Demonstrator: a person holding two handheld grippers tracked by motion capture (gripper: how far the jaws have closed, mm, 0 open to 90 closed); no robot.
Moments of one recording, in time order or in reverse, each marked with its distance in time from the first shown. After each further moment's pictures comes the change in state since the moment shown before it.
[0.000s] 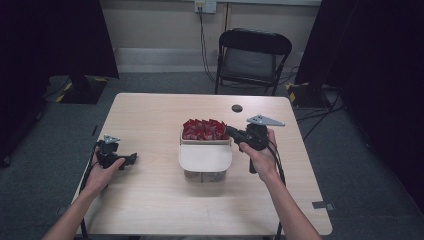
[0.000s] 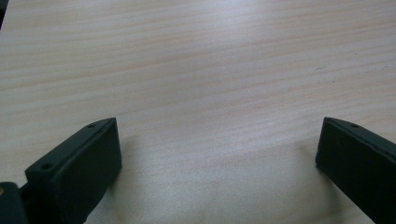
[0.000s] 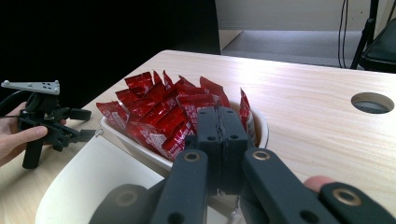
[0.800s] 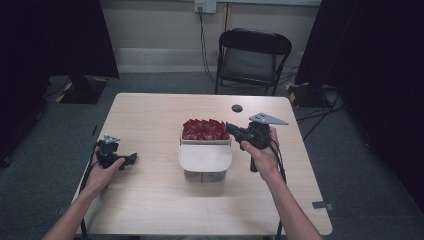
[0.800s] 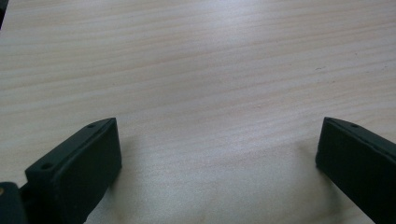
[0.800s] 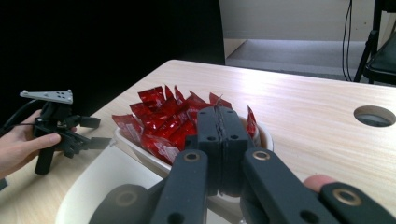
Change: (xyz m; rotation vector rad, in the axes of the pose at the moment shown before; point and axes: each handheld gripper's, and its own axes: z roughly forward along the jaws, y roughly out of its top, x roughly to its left) left arm 0.000 0.000 0.000 0.000 0.000 0.000; right arm 0.005 0.010 -0.009 -0.034 0.022 -0.006
